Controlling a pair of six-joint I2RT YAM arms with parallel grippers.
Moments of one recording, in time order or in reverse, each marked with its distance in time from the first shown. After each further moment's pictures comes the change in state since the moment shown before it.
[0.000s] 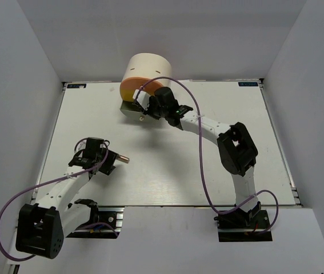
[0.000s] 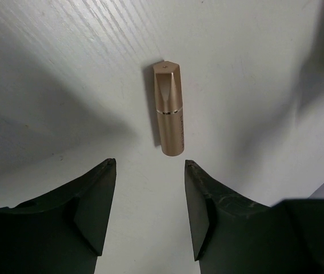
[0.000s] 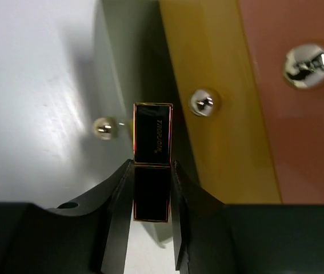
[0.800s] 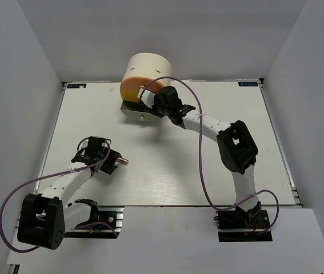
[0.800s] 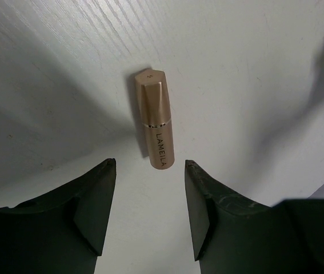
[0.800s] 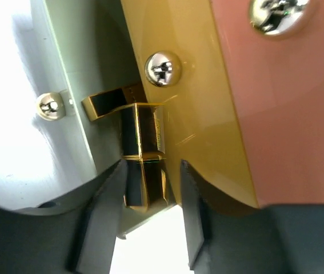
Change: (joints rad) left arm 0.000 0.082 0.000 0.064 0.030 -0.003; right arm -0.048 0.026 -0.019 0.056 0.071 -0.097
